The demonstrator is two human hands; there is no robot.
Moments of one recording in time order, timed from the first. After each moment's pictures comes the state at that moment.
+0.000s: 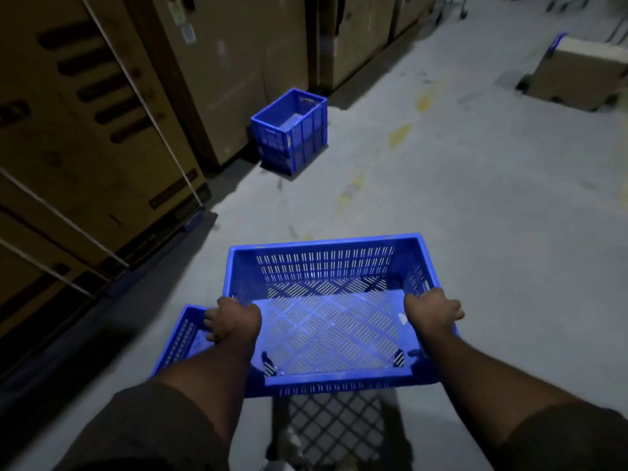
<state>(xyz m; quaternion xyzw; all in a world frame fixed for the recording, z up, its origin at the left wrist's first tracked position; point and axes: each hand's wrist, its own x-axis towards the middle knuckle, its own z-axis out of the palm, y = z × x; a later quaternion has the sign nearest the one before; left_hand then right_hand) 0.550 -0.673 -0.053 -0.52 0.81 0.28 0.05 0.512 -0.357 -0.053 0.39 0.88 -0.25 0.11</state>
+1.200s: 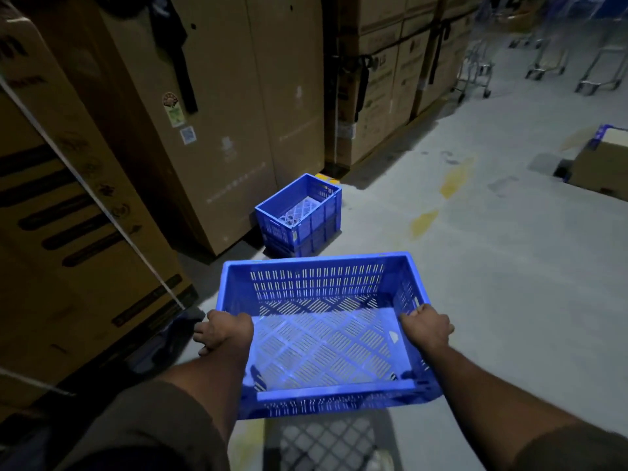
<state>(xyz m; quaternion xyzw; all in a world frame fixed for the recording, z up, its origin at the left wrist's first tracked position) 0.031 -0.705 -0.001 -0.58 0.76 0.28 -0.02 -0.025 -0.367 -0.025 0.24 0.91 -0.32 0.09</state>
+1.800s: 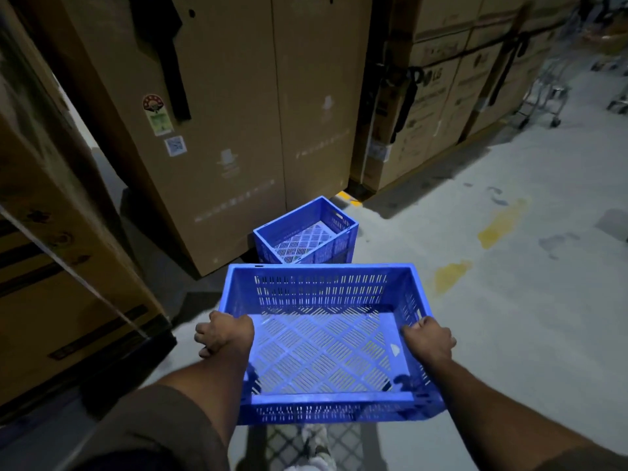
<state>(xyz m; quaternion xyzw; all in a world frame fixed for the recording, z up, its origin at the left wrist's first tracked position) -0.283 -0.691 -0.029 -0.62 0.72 0.31 -0.03 -0.392 -0.360 -0.043 0.17 0.94 -0.28 0.13</state>
